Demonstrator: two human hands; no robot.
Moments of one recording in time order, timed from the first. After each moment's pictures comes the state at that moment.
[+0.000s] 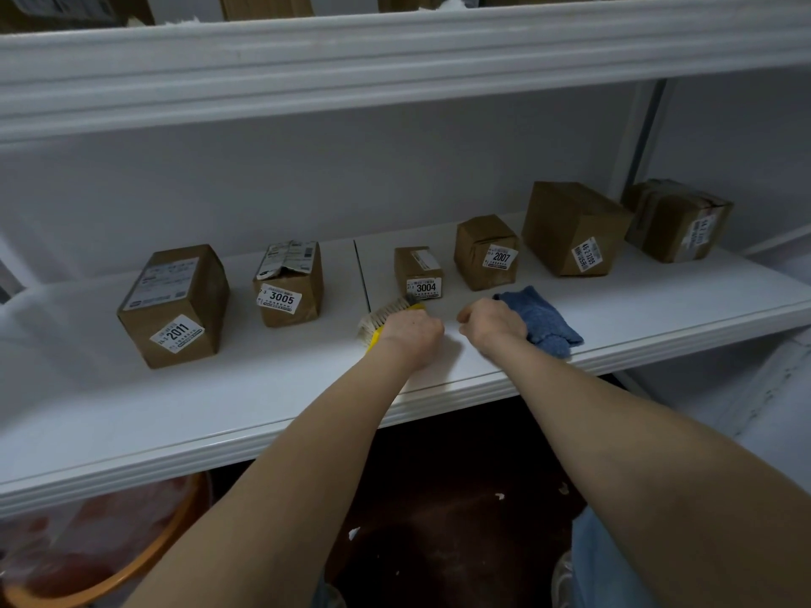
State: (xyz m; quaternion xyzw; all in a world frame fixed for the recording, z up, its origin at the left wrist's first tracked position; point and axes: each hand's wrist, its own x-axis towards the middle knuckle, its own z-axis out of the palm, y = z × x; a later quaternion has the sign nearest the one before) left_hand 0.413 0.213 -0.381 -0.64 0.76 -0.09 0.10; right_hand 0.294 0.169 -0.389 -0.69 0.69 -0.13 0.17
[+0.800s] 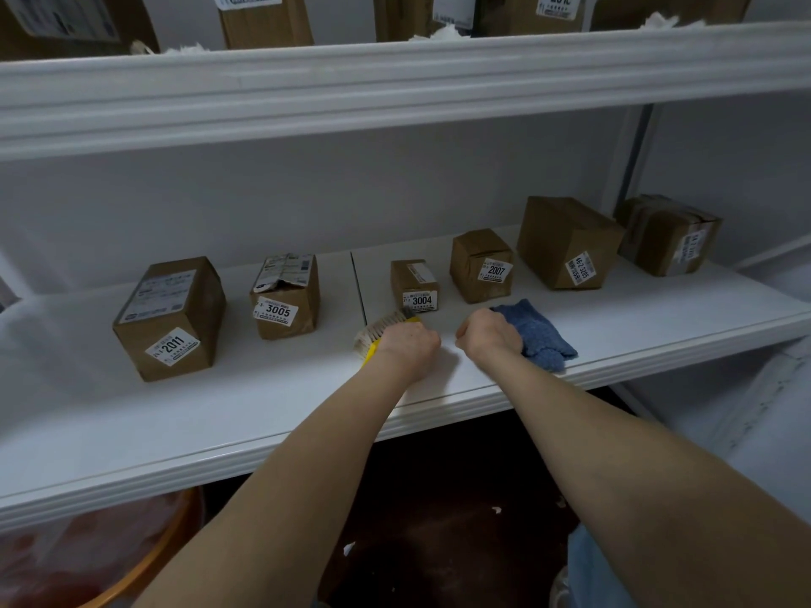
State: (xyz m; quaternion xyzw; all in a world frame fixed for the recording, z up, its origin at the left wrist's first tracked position) left_hand 0.411 0.212 -0.378 -0.64 0.75 -0.09 0.11; right_hand 0.295 0.160 -0.395 -0.67 0.71 -0.15 0.17
